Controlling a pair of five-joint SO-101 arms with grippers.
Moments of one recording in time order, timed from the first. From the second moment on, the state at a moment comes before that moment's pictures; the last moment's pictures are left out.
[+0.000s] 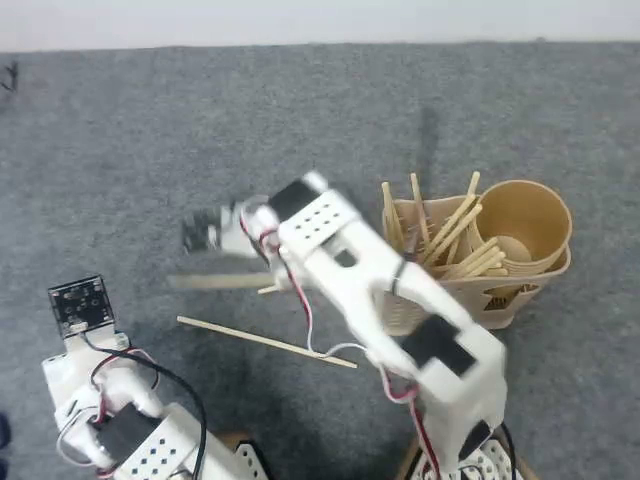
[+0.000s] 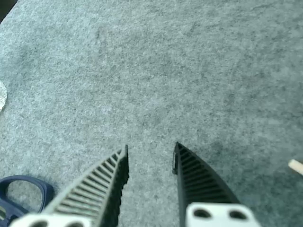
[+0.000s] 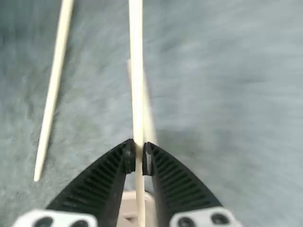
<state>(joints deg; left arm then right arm) -54.0 -103.3 96.8 59.9 -20.6 -44.6 14.0 -12.5 82.0 49.9</state>
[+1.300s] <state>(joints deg) -54.0 -103.3 96.8 59.9 -20.6 -22.3 -62.2 30.7 59.3 7.4</state>
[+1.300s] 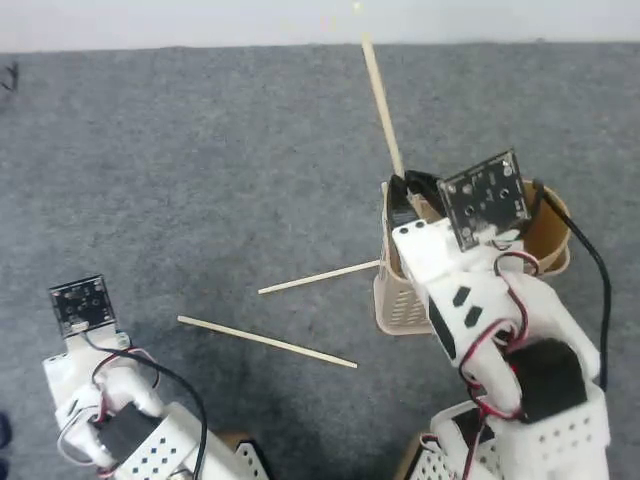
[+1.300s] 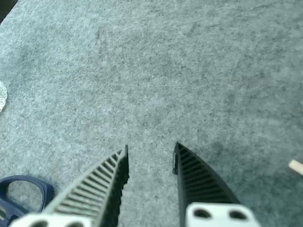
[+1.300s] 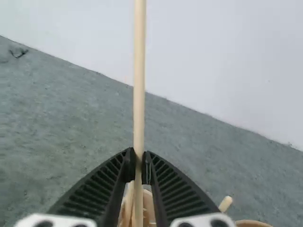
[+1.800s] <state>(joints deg) -54.0 -103.3 96.8 59.9 -20.6 -20.7 -60.5 31.1 59.3 7.8</state>
